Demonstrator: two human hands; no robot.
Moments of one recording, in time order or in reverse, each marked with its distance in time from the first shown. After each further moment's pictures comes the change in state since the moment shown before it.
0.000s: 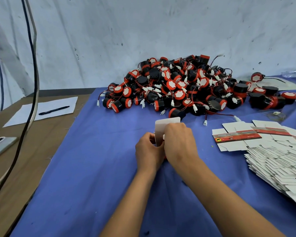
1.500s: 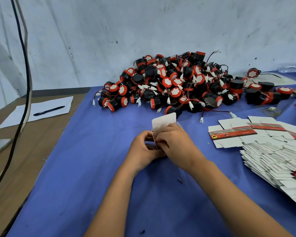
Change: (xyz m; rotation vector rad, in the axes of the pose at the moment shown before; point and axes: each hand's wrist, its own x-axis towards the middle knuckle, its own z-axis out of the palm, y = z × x) left_hand 0.014 -0.015 -0.026 -0.161 -0.448 0.074; right_hand 0.007 0.045 0.028 0.212 0.018 -0.453
